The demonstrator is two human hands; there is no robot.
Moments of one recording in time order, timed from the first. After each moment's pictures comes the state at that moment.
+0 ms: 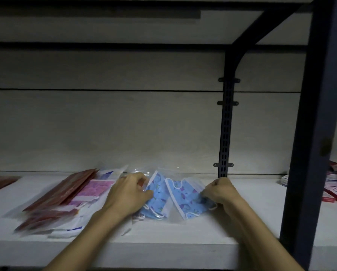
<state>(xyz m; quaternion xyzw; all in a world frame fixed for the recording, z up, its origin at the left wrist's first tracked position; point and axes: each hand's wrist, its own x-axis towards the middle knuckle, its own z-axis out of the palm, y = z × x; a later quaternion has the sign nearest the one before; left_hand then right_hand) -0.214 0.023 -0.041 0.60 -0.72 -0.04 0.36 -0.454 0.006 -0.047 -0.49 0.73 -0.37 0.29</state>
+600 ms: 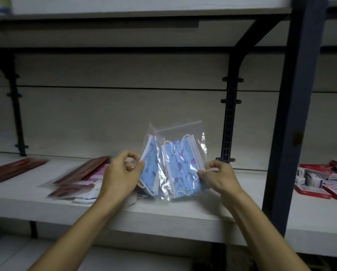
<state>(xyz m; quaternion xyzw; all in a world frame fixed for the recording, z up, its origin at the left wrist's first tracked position) -0.211 0.091 -0.033 0.51 -0.60 -0.13 0.60 -0.445 0.067 -0.029 -0.53 0.58 -0.54 0.29</state>
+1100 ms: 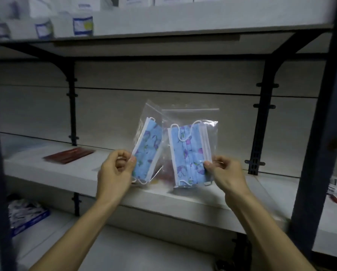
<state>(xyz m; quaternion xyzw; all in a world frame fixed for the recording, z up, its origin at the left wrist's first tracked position) -0.133 0.167 -0.039 0.50 -0.49 -0.11 0.70 -0.370 0.117 -0.018 -0.56 0.48 -0.60 0.32</state>
